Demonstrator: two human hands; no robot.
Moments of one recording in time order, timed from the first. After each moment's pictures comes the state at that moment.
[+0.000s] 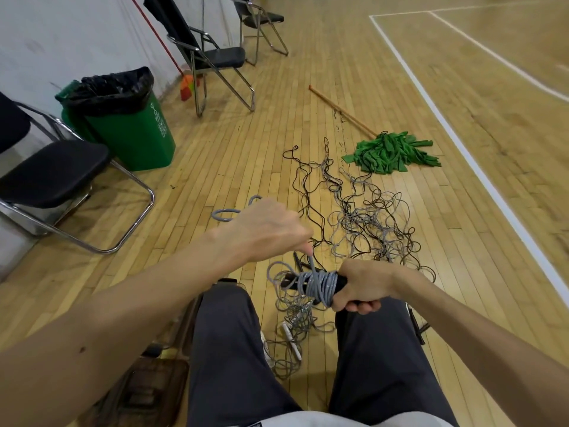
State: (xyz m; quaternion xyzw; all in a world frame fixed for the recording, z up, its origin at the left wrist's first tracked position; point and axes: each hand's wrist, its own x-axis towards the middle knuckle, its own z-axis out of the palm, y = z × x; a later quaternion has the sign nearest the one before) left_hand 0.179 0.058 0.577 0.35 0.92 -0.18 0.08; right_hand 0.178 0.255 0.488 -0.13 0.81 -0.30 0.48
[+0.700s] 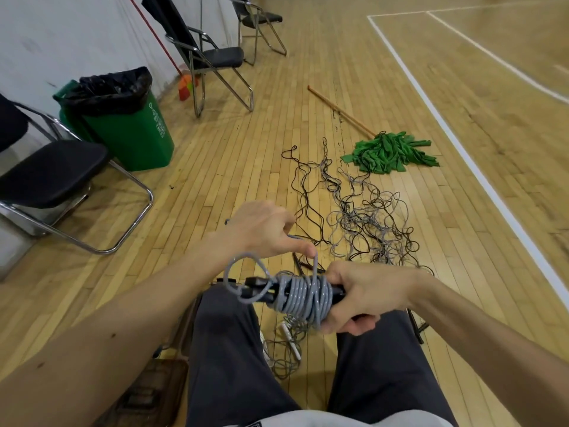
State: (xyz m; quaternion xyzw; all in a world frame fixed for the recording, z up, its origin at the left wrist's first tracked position) left_hand 0.165 0.035 0.535 0.25 0.97 0.03 -0.01; right_hand 0.211 0.252 0.542 -0.31 0.66 -0.45 0.52
